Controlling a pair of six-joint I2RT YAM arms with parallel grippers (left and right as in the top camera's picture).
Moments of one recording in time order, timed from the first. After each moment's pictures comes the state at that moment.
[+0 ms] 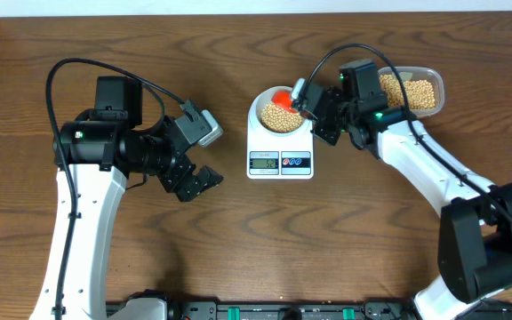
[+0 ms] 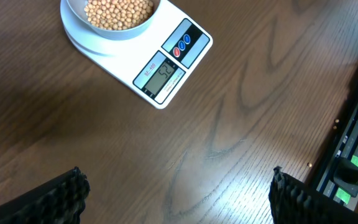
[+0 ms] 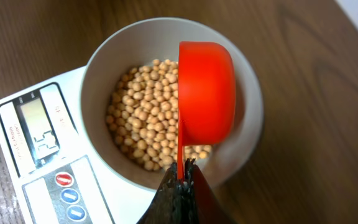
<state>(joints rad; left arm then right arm) -0.03 1.35 1.33 -1.27 0.59 0.85 0.35 1.79 1.19 -0.28 -0.39 -0.70</state>
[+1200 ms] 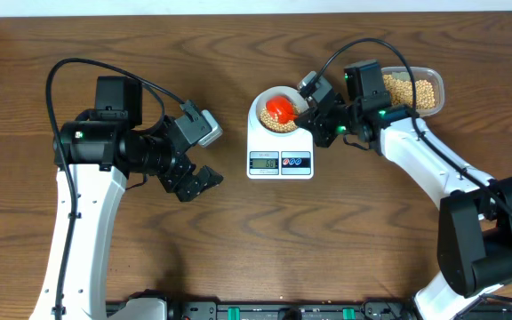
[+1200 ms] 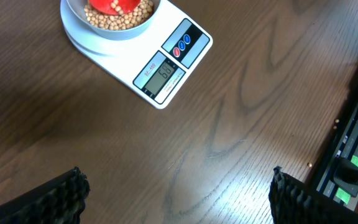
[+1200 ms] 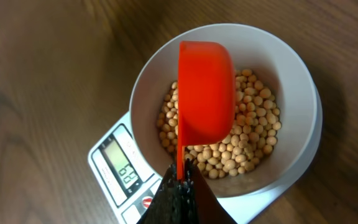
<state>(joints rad) -0.03 1.35 1.33 -1.27 0.59 0.85 0.31 1.81 1.19 -0.29 -0.62 -0.28</state>
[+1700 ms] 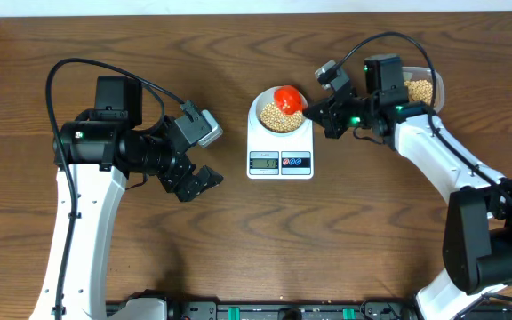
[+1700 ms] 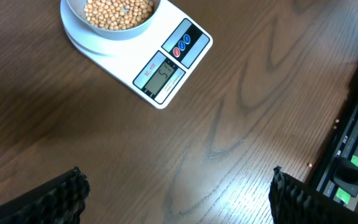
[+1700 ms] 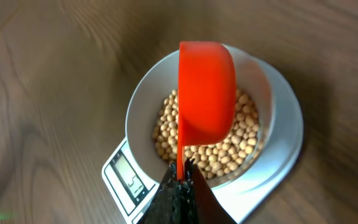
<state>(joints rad) -0.03 1.35 1.33 -1.27 0.59 0.85 0.23 1.81 1.19 -0.24 -0.74 -0.16</state>
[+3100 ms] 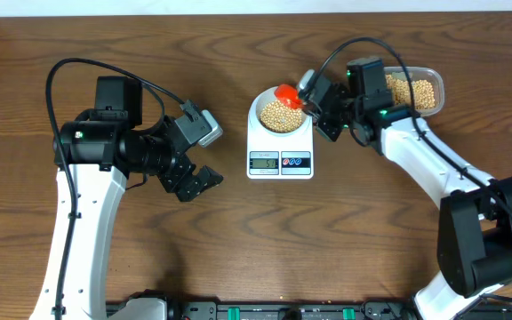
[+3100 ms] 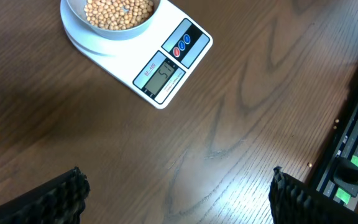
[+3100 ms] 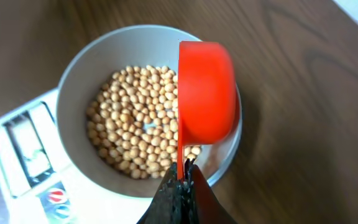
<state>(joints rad) -0.03 1.35 1.33 -1.27 0.59 0.85 0.32 1.81 1.19 -0.23 -0.41 -0.61</state>
